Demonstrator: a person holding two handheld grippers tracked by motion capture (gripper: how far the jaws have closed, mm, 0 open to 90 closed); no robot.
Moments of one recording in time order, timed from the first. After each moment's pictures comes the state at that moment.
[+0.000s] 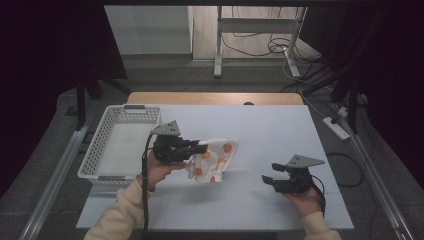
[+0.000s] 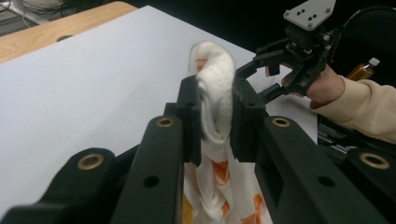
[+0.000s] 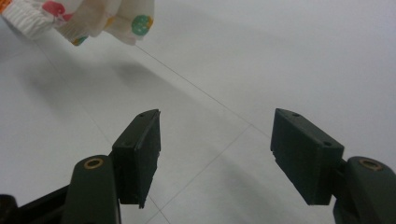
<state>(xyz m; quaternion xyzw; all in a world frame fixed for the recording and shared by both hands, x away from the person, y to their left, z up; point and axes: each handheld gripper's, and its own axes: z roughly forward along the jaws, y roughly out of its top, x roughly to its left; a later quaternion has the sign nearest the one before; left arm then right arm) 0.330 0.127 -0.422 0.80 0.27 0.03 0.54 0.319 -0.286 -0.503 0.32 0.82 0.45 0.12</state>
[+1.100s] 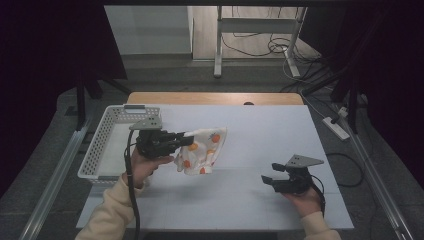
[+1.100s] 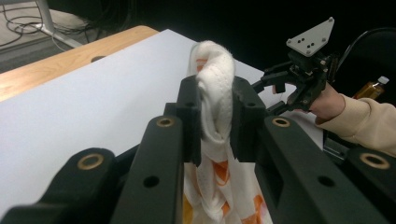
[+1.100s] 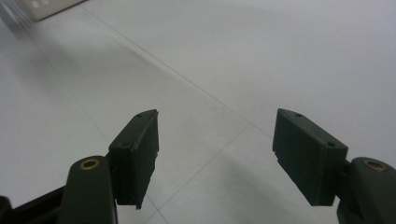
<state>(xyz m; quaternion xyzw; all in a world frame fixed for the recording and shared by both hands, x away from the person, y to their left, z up) 0.323 0.163 -0.401 0.78 0.28 0.07 0.56 0.320 -0.286 -0.504 0.32 0.83 0.45 0.12</state>
